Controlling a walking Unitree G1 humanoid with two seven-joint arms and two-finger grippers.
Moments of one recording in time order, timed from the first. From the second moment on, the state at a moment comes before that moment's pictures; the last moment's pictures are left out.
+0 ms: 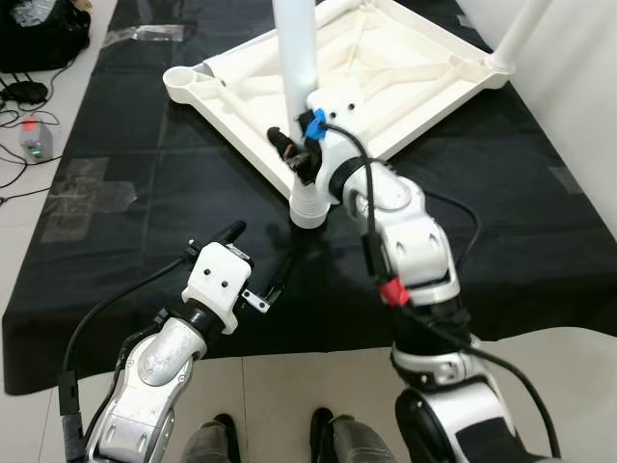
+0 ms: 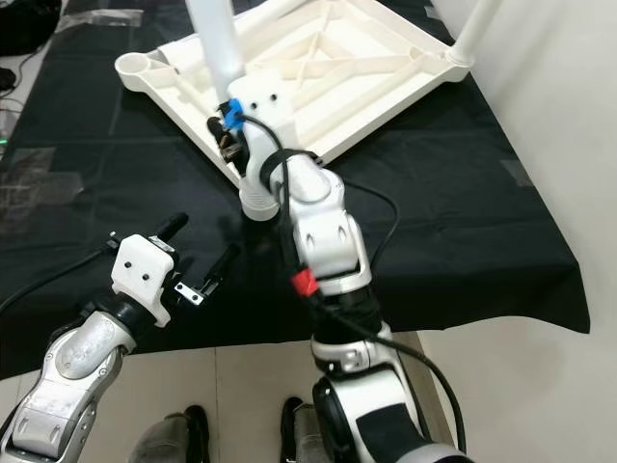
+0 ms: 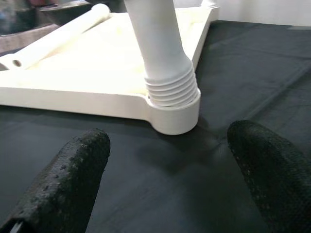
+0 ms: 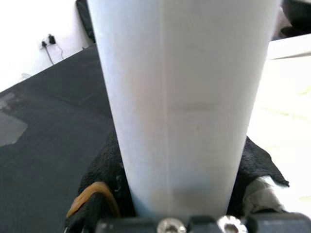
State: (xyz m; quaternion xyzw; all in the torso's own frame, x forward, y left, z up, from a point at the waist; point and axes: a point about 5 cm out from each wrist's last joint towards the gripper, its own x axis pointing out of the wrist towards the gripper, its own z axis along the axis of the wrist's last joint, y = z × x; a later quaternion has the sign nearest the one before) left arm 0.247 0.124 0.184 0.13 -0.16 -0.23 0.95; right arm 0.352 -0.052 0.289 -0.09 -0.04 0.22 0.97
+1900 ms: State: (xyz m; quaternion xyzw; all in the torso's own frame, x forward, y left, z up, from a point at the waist) left arm 0.267 0.116 0.418 0.04 -0.36 -0.56 0.75; right arm 0.365 -0.105 0.318 -0.24 -0.12 0.39 0.88
